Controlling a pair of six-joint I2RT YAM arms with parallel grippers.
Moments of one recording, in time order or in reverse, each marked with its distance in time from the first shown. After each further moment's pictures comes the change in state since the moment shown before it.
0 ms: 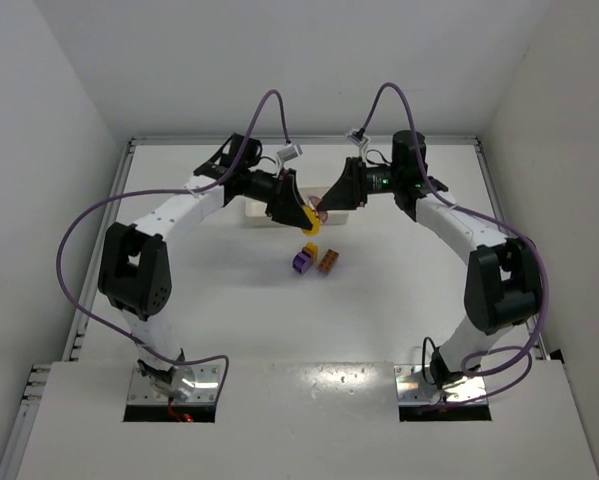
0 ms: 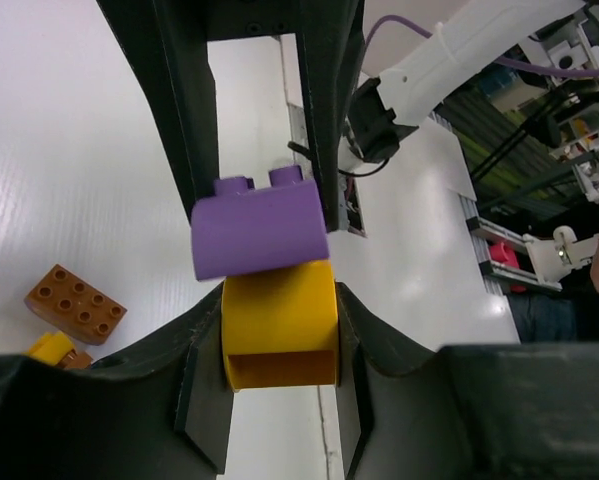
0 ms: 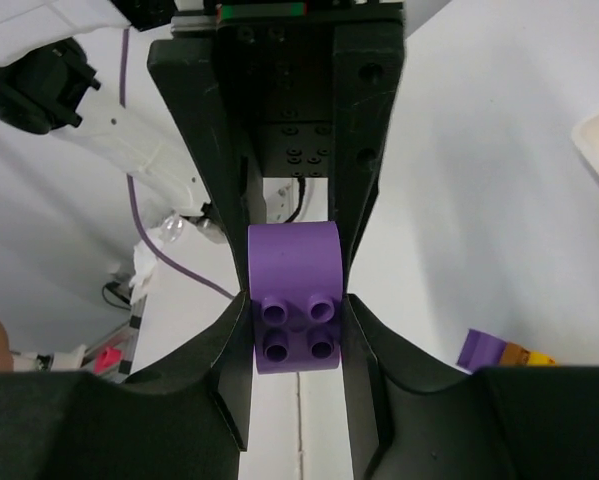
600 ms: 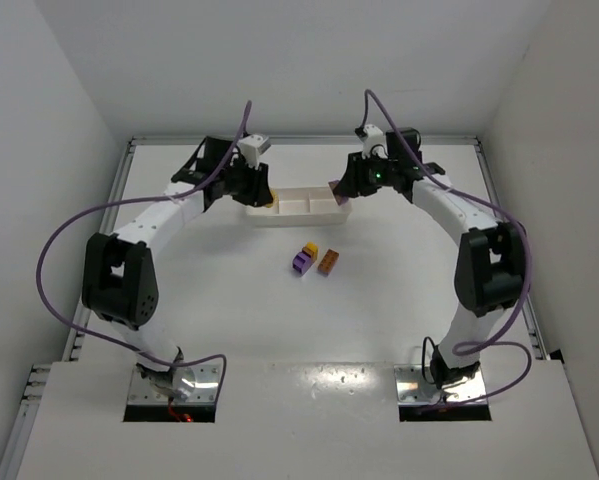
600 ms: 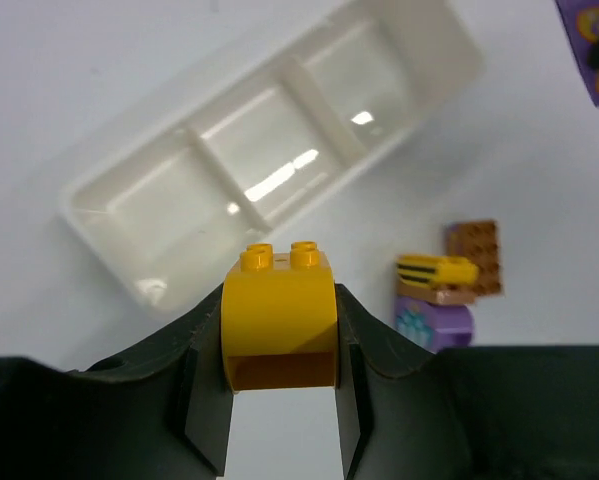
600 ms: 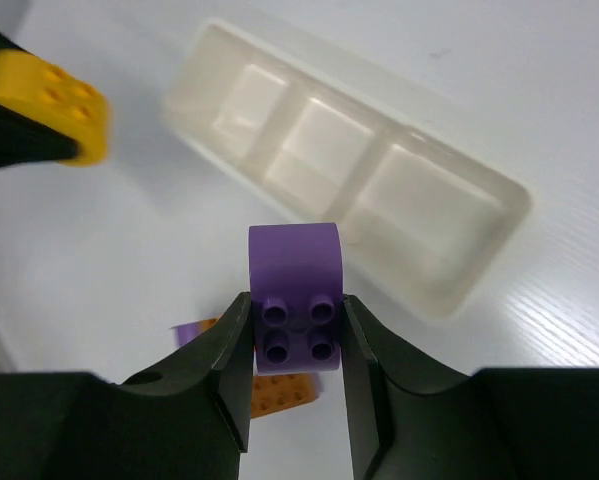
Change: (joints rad) left arm 0.107 -0.108 -0.141 0.095 -0.900 -0.049; right arm -0.040 0.111 0.184 -0.454 0.687 -0.394
